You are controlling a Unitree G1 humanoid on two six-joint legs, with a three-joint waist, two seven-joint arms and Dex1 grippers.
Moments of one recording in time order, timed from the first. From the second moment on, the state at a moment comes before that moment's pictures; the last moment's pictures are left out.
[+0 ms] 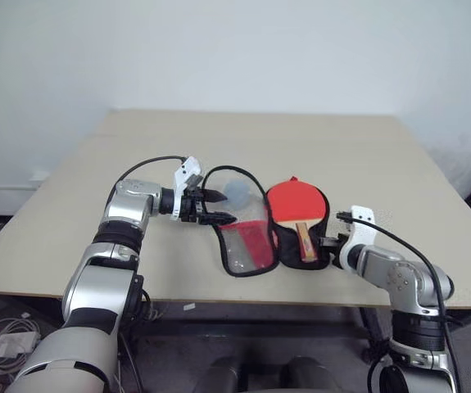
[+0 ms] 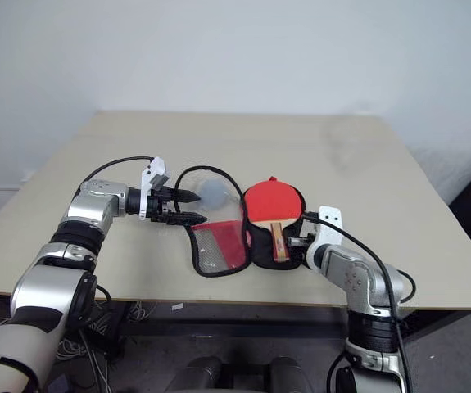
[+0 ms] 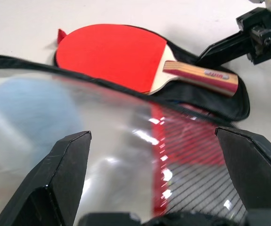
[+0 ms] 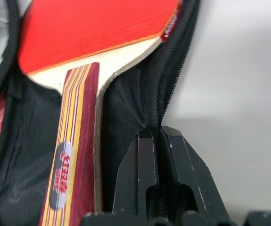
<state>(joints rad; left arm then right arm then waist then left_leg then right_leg) -0.94 0.48 -0.10 0.97 -0.09 0.18 -1.40 -0.30 -0.17 -0.25 -0.25 0.44 1.28 0.05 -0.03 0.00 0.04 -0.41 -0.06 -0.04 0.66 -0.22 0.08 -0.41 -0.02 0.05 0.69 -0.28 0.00</state>
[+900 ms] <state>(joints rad) -0.94 0.50 -0.10 0.97 -0.09 0.18 -1.45 -0.17 -0.27 -0.41 -0.45 0.50 1.32 0.15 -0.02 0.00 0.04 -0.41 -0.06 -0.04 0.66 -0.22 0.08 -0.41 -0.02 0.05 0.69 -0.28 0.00</state>
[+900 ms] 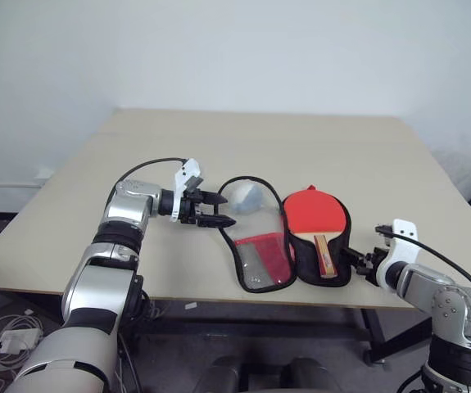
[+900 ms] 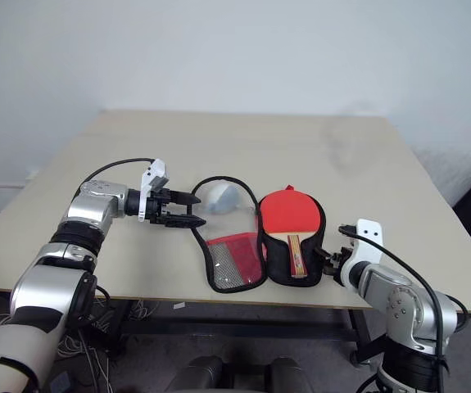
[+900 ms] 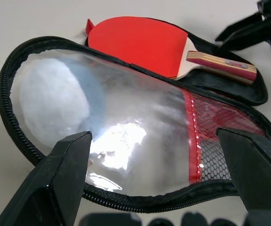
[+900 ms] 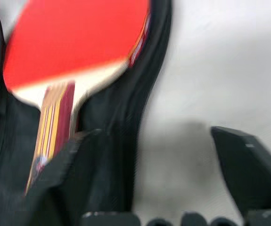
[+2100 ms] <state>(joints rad) -1.01 0.26 -0.18 1.14 0.04 0.07 -1.49 -0.38 -0.30 -0.44 -0.28 0.57 0.93 0.16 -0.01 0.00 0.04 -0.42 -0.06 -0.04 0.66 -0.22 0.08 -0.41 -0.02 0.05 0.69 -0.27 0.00</state>
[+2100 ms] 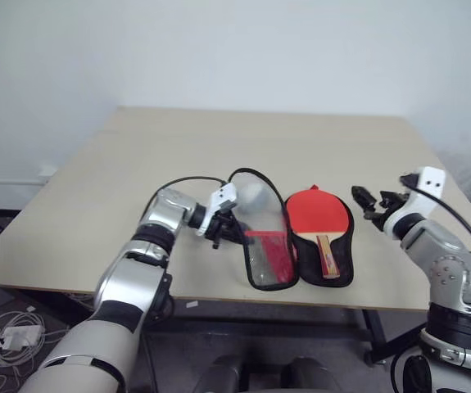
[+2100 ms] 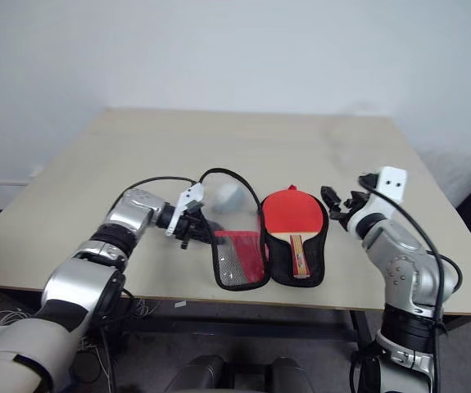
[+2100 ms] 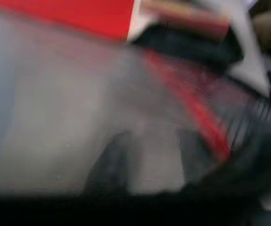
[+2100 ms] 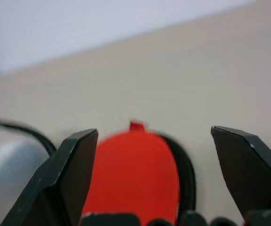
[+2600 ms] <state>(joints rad) -1.01 0.04 -0.18 1.05 0.01 0.17 -1.45 -0.41 -0.27 -0.61 -0.37 0.86 0.87 0.09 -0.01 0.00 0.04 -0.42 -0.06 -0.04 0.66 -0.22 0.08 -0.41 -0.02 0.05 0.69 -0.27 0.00</state>
